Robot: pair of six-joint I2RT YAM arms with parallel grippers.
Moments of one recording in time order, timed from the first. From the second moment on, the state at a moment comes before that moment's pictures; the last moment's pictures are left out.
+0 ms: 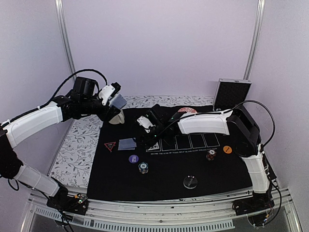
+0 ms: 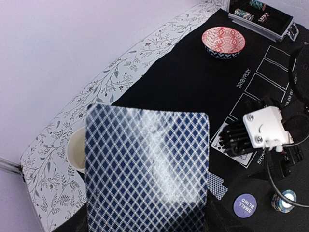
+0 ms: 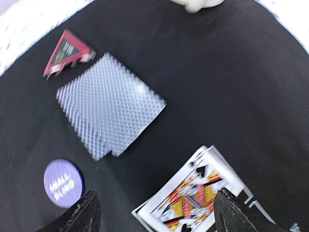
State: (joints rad) left arm -0.48 1.37 1.13 -0.36 0.06 0.33; right arm 0.95 2.24 1.72 -0.34 -0.02 -0.03
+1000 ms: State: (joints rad) left arm -0.47 1.37 1.13 -0.36 0.06 0.33; right arm 0.93 2.46 1.95 -0.39 0.34 0.21
